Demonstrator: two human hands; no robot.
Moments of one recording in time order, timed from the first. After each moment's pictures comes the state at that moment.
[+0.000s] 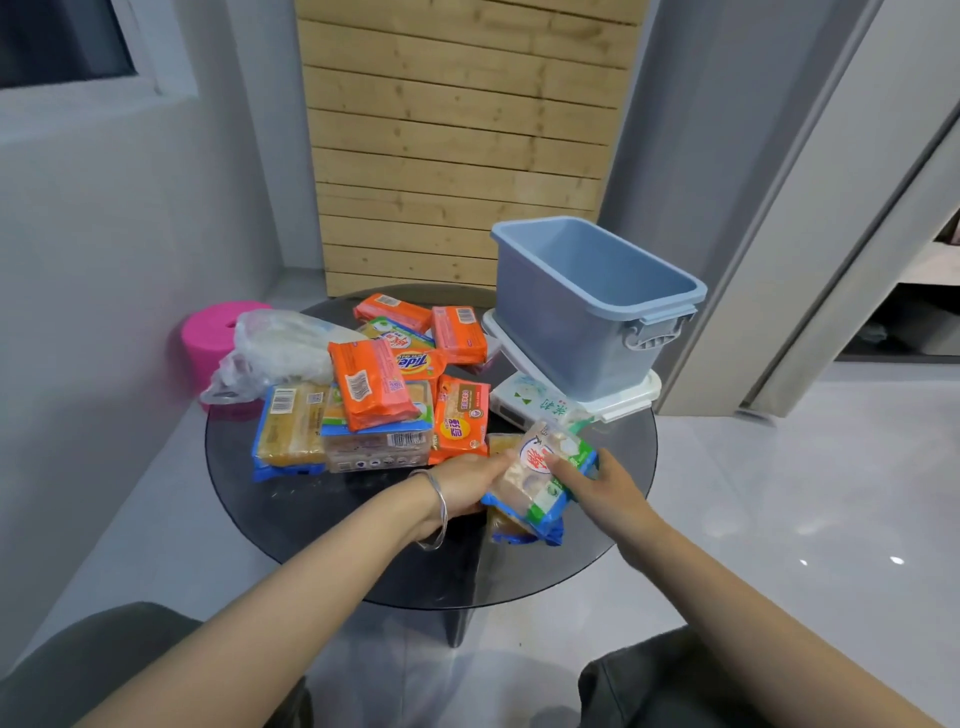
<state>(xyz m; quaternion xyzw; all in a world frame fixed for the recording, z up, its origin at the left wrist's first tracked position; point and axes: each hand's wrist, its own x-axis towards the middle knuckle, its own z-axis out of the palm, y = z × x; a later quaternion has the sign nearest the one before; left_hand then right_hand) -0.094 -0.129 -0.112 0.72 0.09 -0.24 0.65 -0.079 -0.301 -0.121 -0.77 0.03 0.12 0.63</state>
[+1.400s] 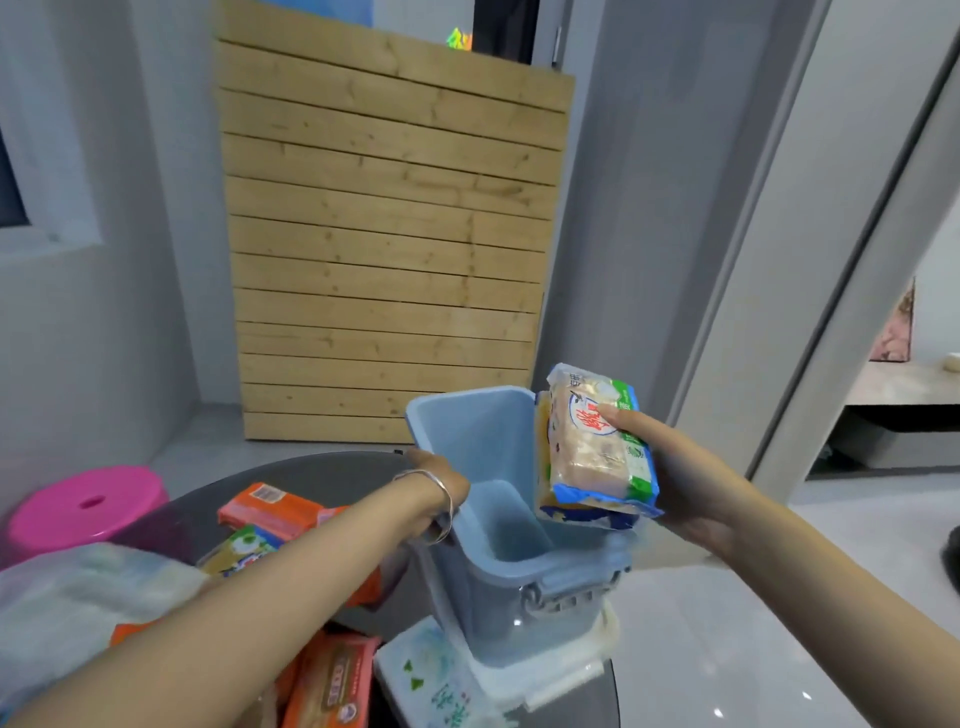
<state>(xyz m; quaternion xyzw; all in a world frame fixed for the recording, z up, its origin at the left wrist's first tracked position) 0.150 -0.185 -0.009 0.83 0.17 -0.08 0.52 0.113 -0.395 0.053 -0.65 -0.04 0.17 0.74</state>
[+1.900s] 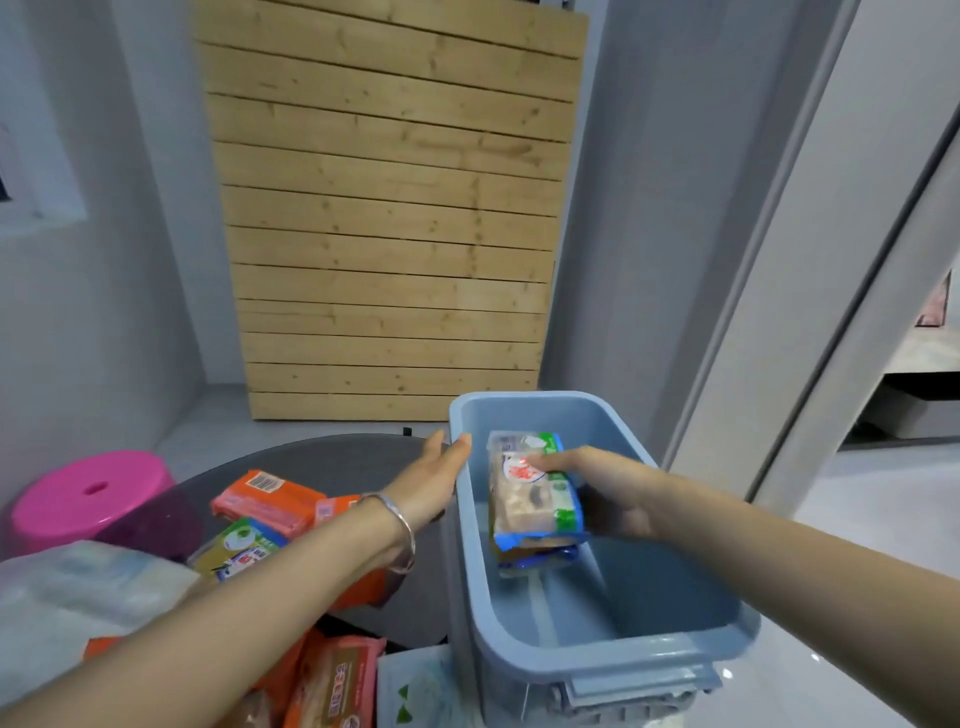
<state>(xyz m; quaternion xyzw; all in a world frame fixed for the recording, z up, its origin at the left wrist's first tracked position) 0.136 -0.165 -0.020 0.81 0.07 -0.07 0.58 0.167 -0.345 -0.007 -0.72 0.09 0.29 0.62</state>
